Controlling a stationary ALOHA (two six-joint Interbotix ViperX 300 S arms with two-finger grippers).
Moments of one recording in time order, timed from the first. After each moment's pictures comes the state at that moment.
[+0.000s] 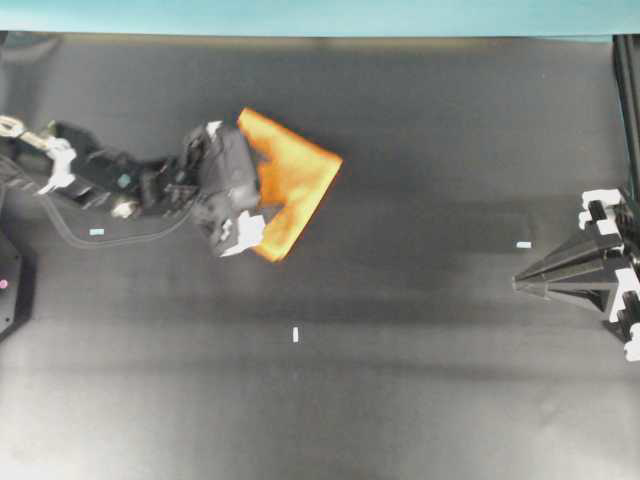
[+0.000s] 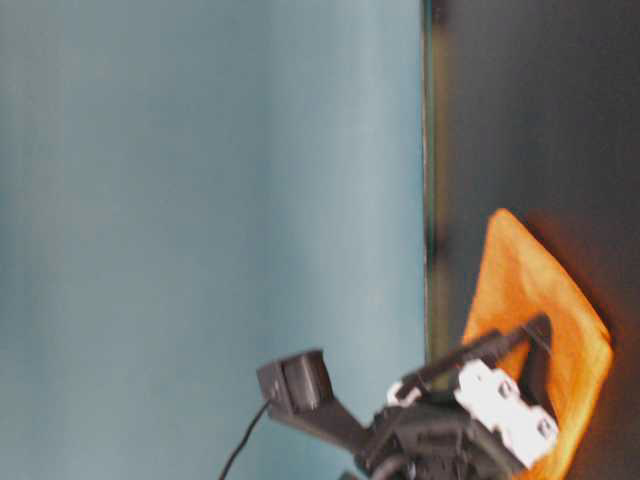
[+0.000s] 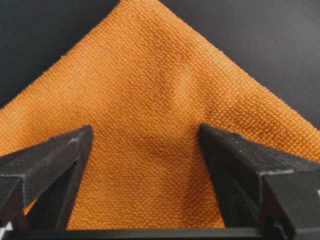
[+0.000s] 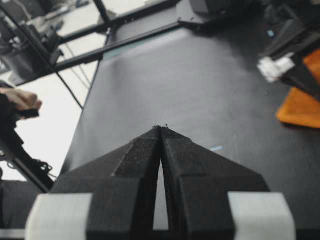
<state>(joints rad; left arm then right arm) 0.26 0.18 0.85 0.04 -0.38 0.11 0.18 -0.97 1.24 0.01 -0.17 0.40</state>
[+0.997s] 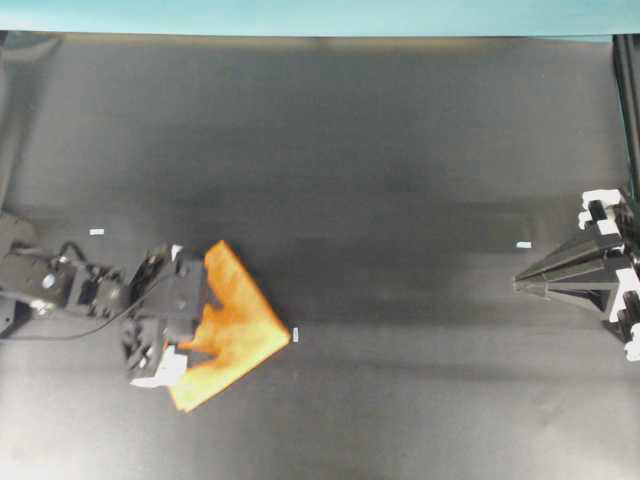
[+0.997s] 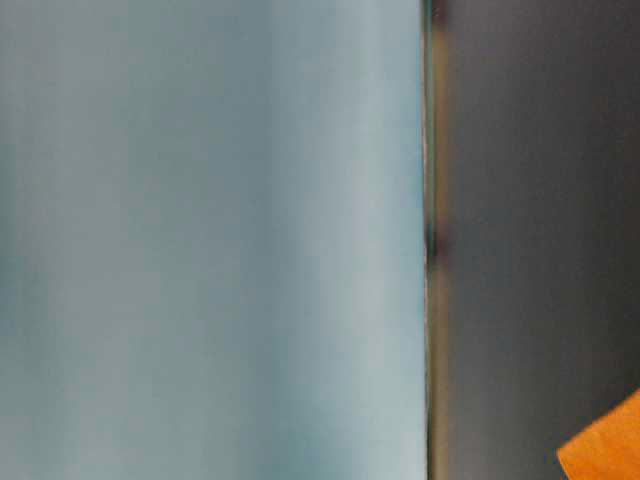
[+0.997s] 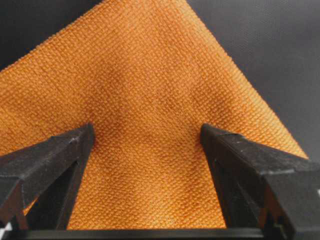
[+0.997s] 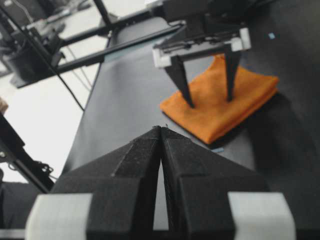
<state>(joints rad) -0.15 -0.02 1.04 0.04 -0.38 -0.16 0.18 -0.97 1.25 0.01 -0.19 0.40</state>
